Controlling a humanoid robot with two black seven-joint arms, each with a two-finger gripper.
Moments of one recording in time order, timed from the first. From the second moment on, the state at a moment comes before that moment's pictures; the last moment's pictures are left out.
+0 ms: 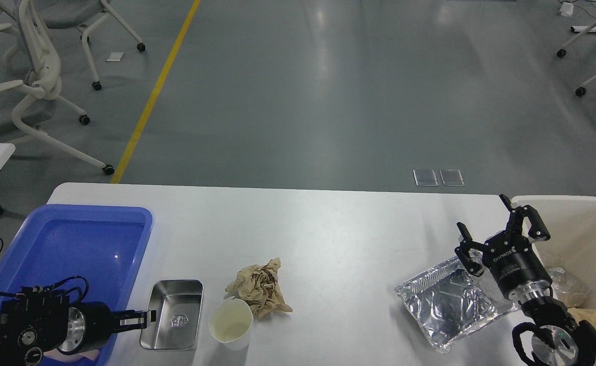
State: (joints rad) left arm -0.57 0.79 -0.07 -1.34 1.26 -0.16 0.01; right arm -0.02 -0.15 1.59 1.23 -0.48 0.36 0.09
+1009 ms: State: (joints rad) left arm -0.91 1.08 -0.09 -1.38 1.24 -0.39 -0.02; right arm 0.00 -0.14 1.59 1.23 -0.48 0.35 0.09
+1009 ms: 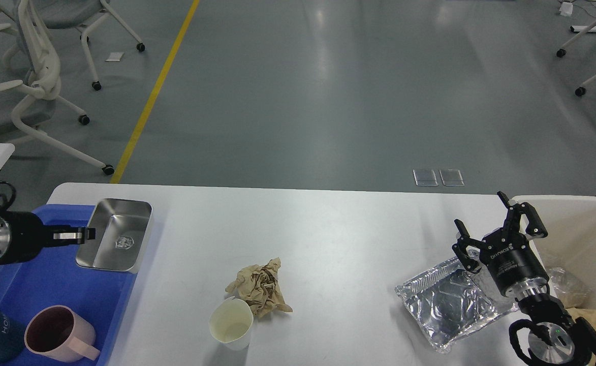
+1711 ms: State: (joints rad) left arm -0.79 0.95 -0.08 -0.94 1.21 -0.36 -0.13; right arm -0.01 -0.14 1.59 1.23 -0.48 0.35 0.09
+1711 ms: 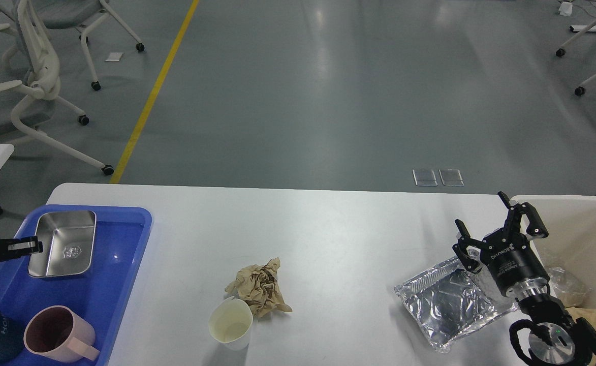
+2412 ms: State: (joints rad) left arm -0.72 0.77 -0.08 -0.77 1.10 -0.28 -0.14; right arm -0.02 -0.14 1.59 1.24 -0.48 0.36 0.09
